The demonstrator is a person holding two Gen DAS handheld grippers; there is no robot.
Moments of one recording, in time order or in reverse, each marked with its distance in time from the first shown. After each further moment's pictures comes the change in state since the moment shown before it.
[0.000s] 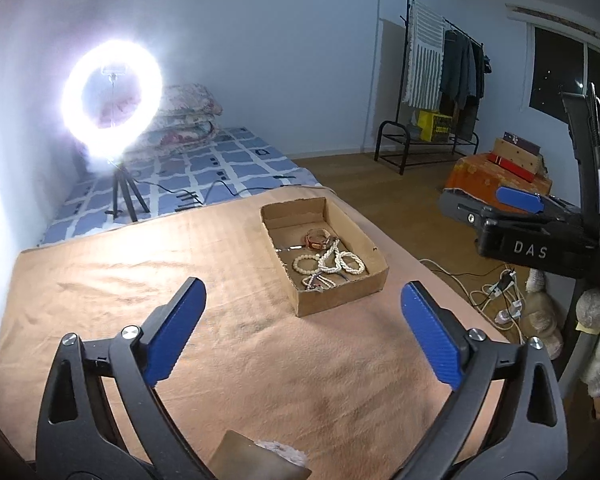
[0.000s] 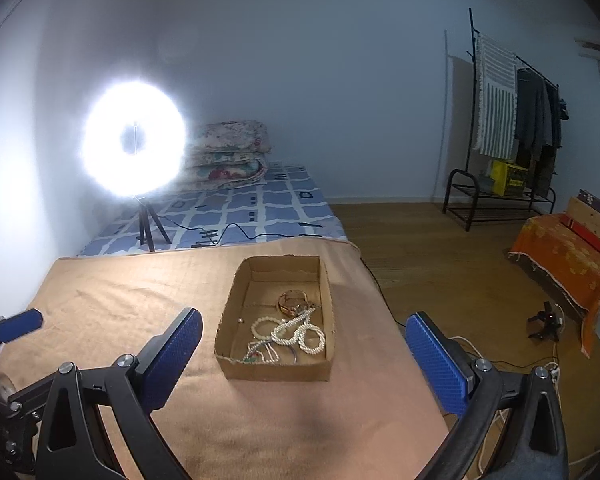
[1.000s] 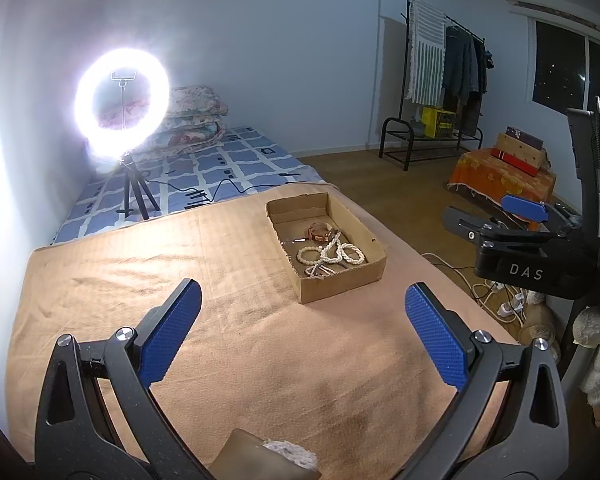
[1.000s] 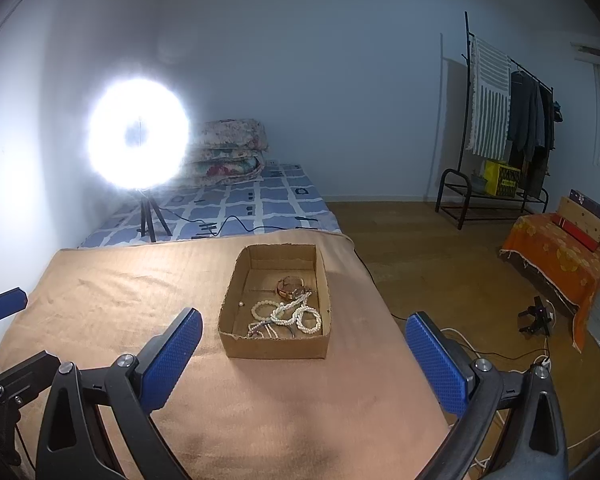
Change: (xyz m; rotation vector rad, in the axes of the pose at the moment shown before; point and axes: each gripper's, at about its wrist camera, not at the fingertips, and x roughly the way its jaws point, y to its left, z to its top) left arm -0.020 -0.009 -0.009 0.007 0.014 0.025; right arm -0.026 0.006 -0.018 -0.003 0.003 -0.018
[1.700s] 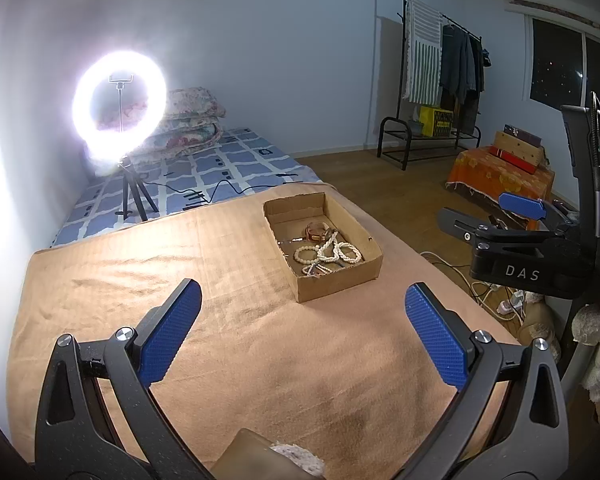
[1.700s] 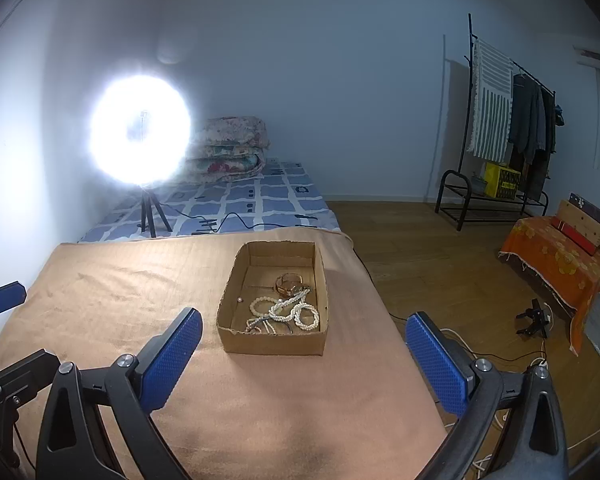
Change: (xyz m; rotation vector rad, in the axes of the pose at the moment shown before) left arm -0.005 -0.007 0.001 0.006 -0.002 -0.003; right arm -0.003 -0.002 -0.003 -0.014 0.005 0.000
